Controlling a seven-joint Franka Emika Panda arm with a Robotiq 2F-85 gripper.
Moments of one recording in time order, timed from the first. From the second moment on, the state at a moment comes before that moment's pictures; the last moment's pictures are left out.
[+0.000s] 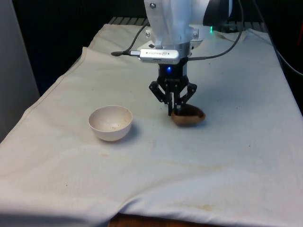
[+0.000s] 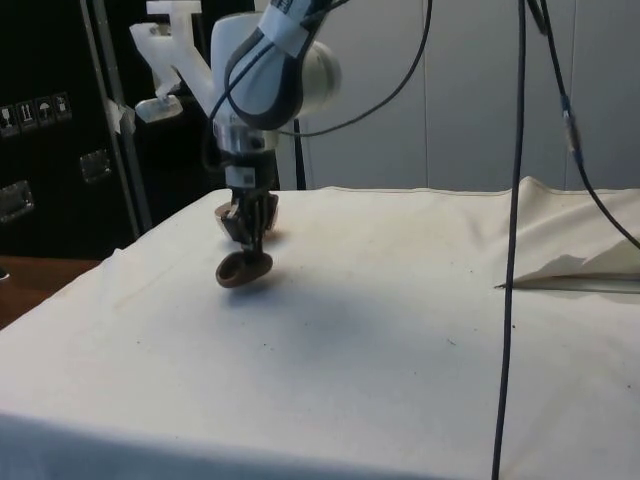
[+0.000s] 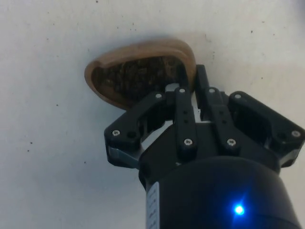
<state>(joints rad) -0.03 0.57 -0.04 -1.97 0.10 2.63 -0.05</state>
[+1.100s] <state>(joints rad) -0.03 0.50 -0.12 -1.80 0.10 2.38 -0.13</state>
